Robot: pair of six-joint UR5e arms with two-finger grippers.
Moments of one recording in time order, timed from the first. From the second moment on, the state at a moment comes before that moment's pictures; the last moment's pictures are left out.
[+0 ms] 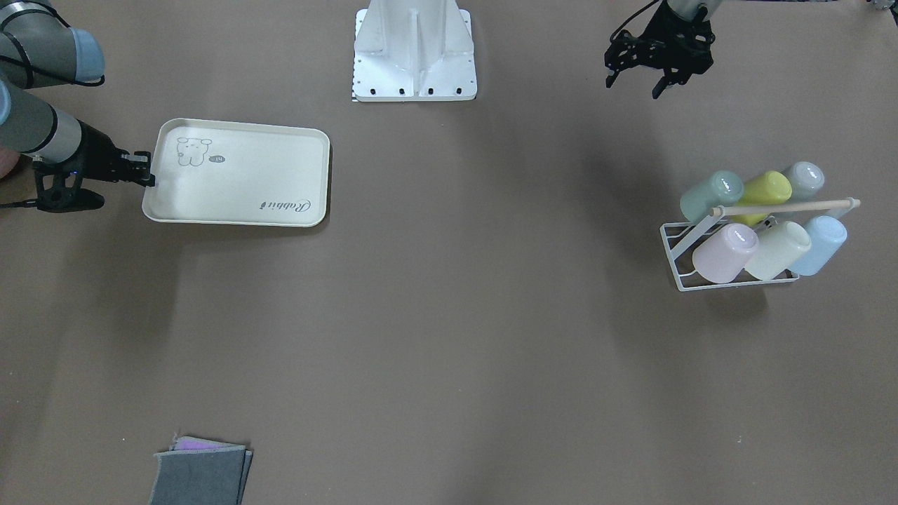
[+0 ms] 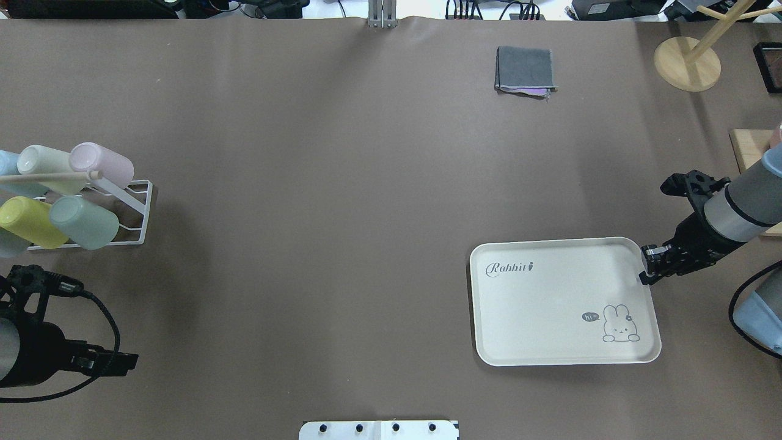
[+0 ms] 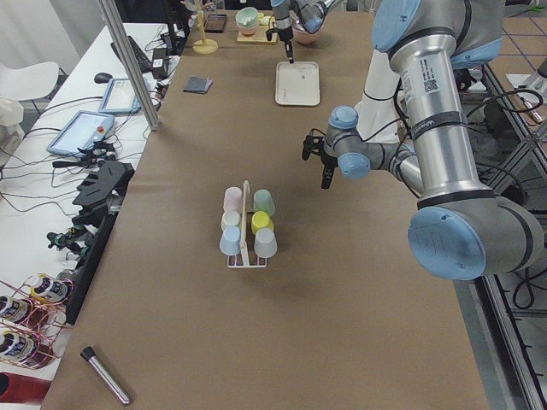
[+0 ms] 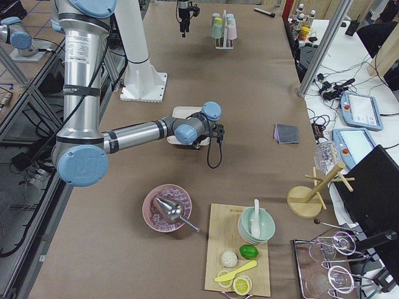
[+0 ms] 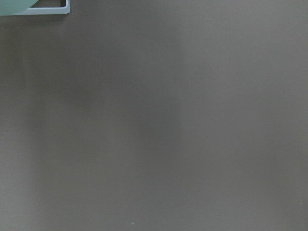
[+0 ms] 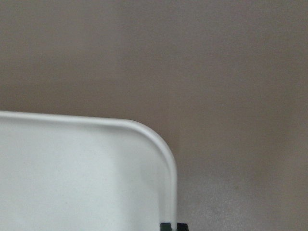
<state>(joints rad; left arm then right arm) -0.34 -1.18 -2.31 -2.13 -1.75 -1.08 0.86 -1.65 1.83 -1.22 2.43 0.85</state>
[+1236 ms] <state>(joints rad) -0.10 -1.00 -2.35 -2.11 -1.00 0.09 0.89 -1.38 1.74 -1.22 2.49 0.89</state>
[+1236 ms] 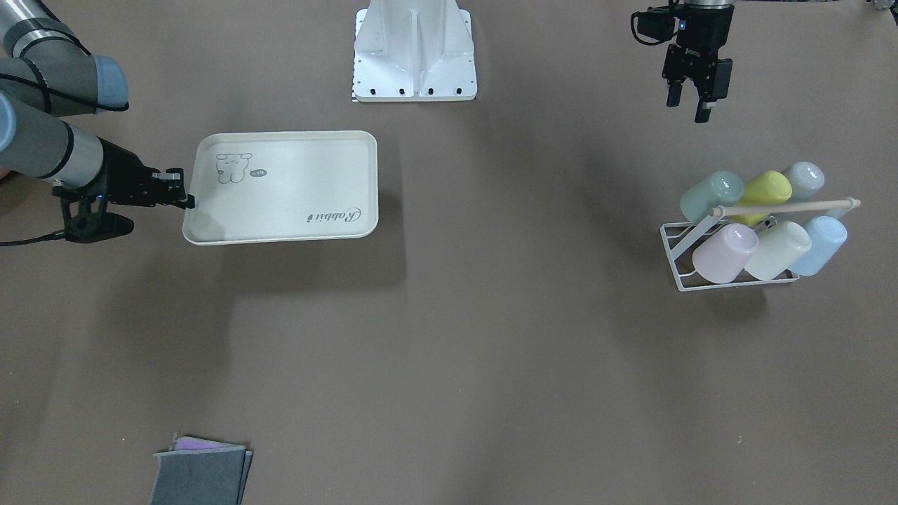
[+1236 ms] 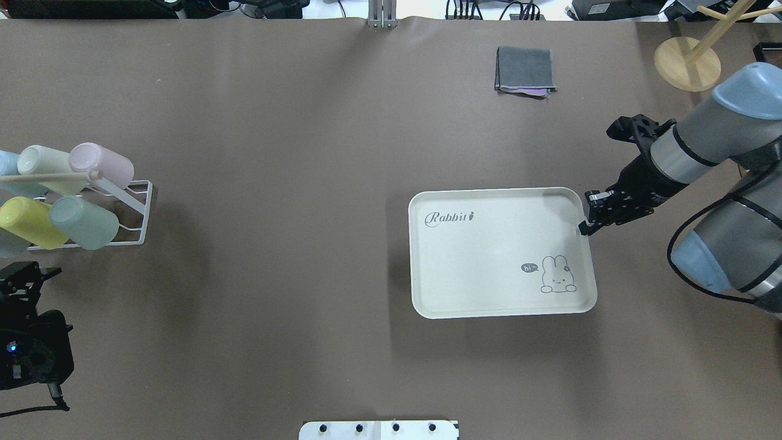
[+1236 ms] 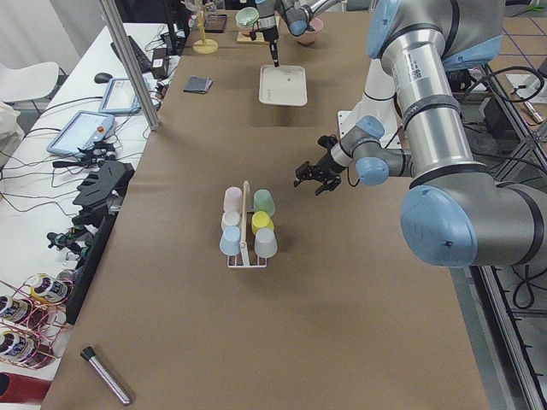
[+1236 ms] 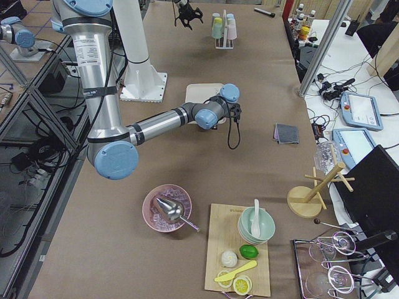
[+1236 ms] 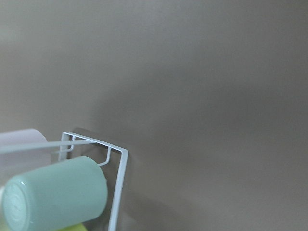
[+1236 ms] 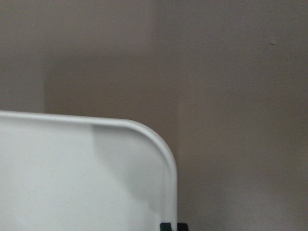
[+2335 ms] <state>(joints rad) 0.10 -0.98 -2.27 -2.01 -0.44 0.87 0.67 -1.08 1.61 -1.22 2.34 1.14</state>
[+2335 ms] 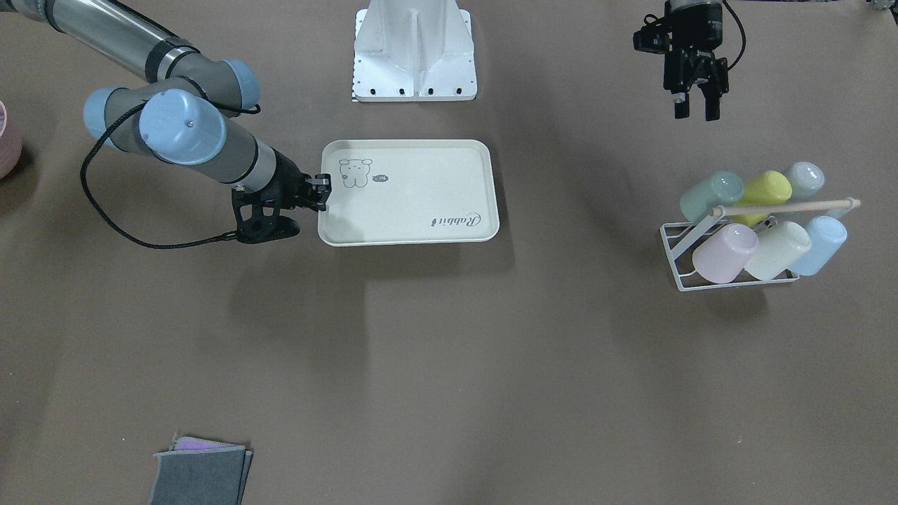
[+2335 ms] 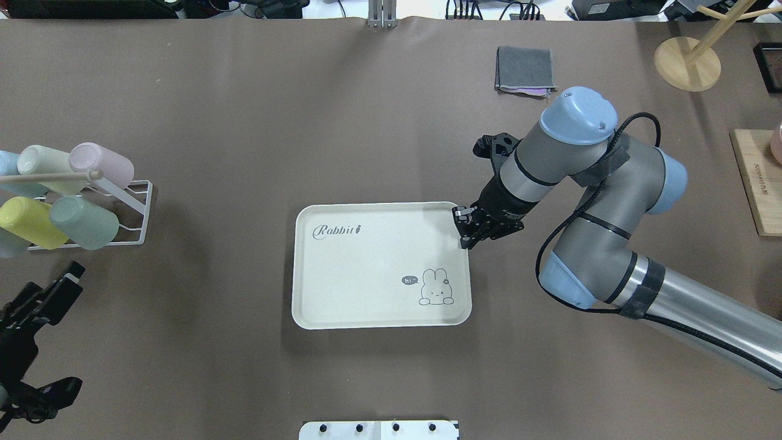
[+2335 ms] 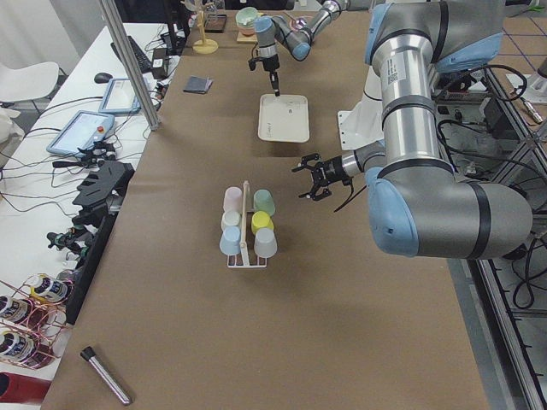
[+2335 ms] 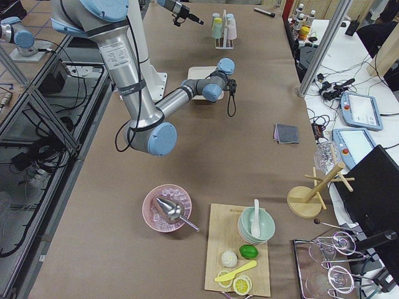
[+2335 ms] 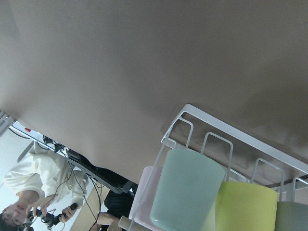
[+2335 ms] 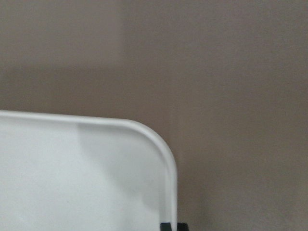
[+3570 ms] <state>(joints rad) 0.01 -1.07 -2.09 -2.03 -0.51 0.97 0.57 -0.91 1.45 -1.22 2.29 1.16</state>
